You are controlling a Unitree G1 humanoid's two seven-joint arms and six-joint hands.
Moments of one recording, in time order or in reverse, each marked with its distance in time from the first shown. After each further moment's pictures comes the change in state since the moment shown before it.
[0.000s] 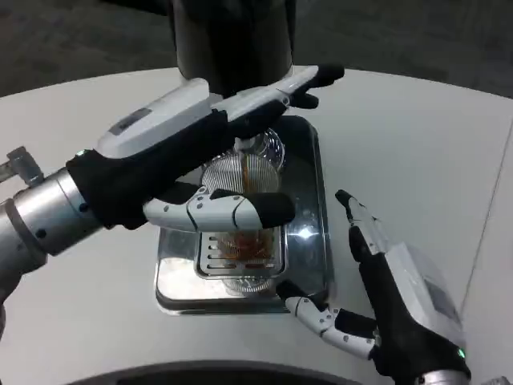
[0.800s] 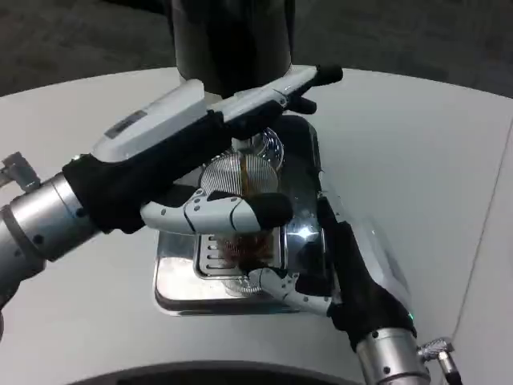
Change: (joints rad) left arm 0.025 0.003 0.002 -0.025 -0.005 0.008 0.027; right arm -0.226 0.067 0.002 0.265 0.181 -0.025 -0.121
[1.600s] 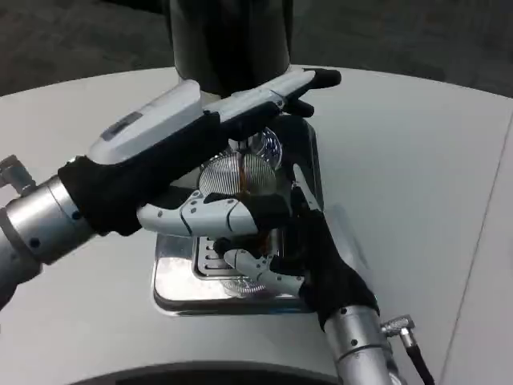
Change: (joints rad) left arm 0.016 0.005 0.009 -0.015 -0.001 0.000 0.007; right arm -0.173 0.031 -0.009 0.264 0.154 -0.088 -0.065
